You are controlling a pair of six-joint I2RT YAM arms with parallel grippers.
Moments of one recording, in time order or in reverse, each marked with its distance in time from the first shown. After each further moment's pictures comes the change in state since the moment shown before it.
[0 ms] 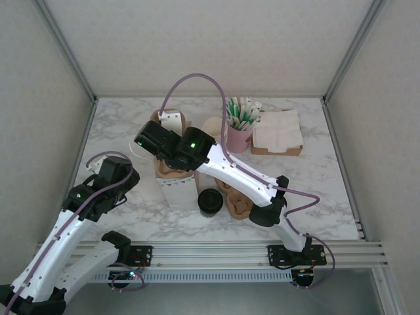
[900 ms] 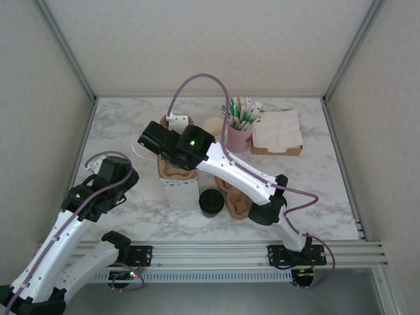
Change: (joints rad) left arm 0.000 -0.001 0.006 -0.001 -0.016 0.000; right arm -0.021 0.008 -0.002 -0.102 -0.015 0.127
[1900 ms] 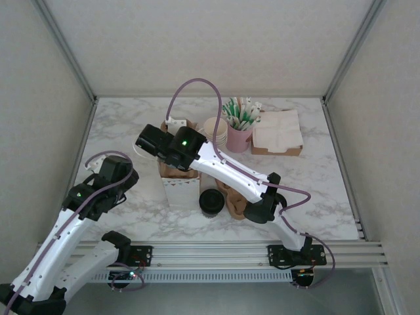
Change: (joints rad) left arm 0.000 0.013 0.000 0.000 -0.016 0.000; right arm -0.016 0.058 -0.008 -0.010 -0.027 0.038
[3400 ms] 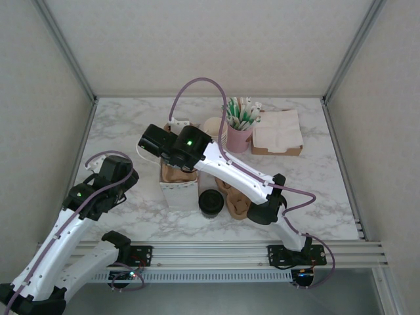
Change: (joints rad) left arm 0.000 -0.001 0.000 0.000 -0.002 0.000; right arm 0.011 -0.041 0.000 -0.061 -0.036 0.007
